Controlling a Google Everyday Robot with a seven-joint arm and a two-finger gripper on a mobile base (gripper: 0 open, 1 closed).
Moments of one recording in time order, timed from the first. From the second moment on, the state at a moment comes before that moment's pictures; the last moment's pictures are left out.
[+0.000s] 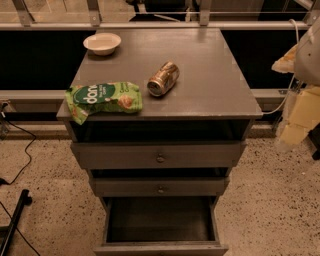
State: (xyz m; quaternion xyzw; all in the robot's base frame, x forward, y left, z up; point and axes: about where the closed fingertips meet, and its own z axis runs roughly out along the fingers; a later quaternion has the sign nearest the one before) arm 0.438 -0.216 0.977 -0.60 0.78 -0.04 0.16
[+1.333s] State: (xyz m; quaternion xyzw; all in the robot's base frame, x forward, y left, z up) arm 0.579 -0.049 0.975 -0.70 0.67 -0.03 0.25
